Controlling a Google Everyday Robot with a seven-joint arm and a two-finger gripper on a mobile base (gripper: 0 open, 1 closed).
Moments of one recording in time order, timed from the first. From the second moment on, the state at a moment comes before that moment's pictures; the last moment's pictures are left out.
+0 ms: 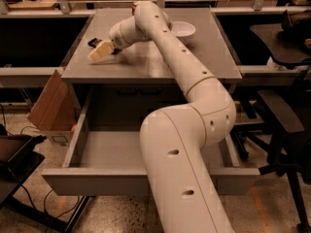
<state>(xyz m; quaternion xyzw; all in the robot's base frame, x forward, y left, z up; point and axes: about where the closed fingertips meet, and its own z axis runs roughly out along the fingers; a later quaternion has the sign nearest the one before) 0.880 0.192 0.847 -0.51 0.69 0.24 0.45</state>
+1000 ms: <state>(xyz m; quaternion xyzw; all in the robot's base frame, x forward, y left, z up) 0.903 0.187 0.829 -0.46 0.73 0.23 0.45</state>
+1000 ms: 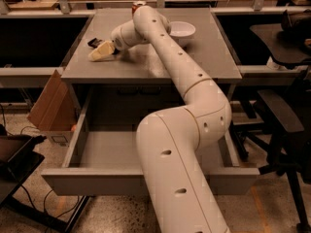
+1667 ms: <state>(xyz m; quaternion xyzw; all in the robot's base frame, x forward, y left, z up) 0.906 0.190 0.822 -0.45 0.73 0.23 0.45</state>
